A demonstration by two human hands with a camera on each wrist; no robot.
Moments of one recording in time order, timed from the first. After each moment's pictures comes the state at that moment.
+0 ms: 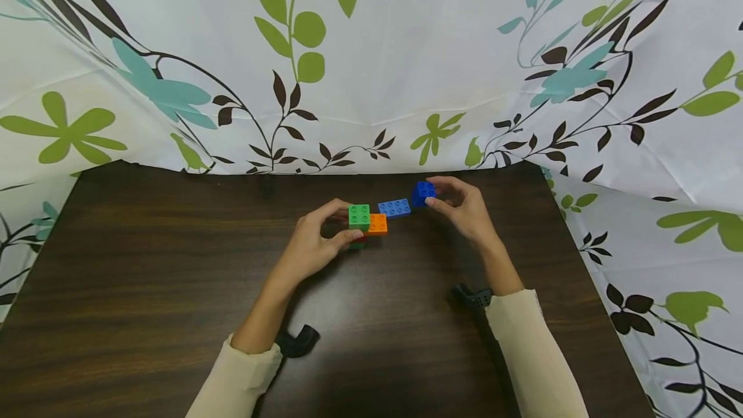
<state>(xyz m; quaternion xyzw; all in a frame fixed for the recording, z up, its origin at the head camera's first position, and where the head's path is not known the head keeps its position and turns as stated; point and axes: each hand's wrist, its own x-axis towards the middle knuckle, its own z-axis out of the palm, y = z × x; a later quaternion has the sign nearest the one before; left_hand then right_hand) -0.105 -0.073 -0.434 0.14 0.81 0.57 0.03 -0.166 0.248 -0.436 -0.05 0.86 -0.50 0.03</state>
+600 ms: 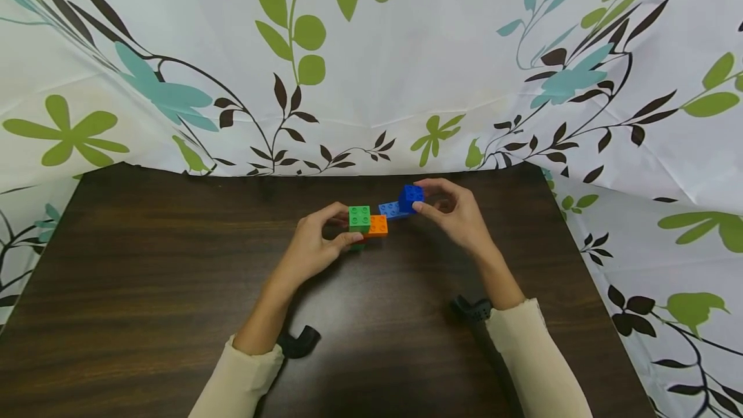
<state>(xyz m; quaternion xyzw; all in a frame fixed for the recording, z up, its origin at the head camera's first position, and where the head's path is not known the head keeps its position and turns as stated) -0.105 -0.073 -0.435 0.13 0.82 0.55 0.04 -0.145 0.218 -0.407 -0.10 0.86 -0.51 0.01</state>
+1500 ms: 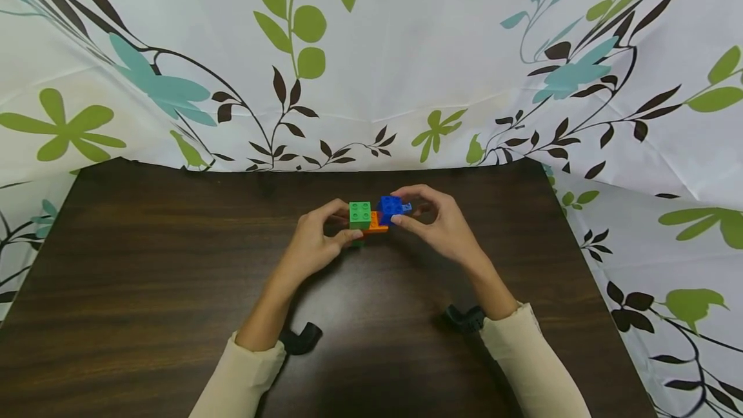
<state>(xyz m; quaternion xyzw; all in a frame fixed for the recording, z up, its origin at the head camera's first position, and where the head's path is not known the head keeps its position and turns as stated) -0.105 -0.071 -0.438 0.13 0.83 0.55 0.03 -0.125 0.189 -0.396 -0.18 0.84 -0.51 0.04</state>
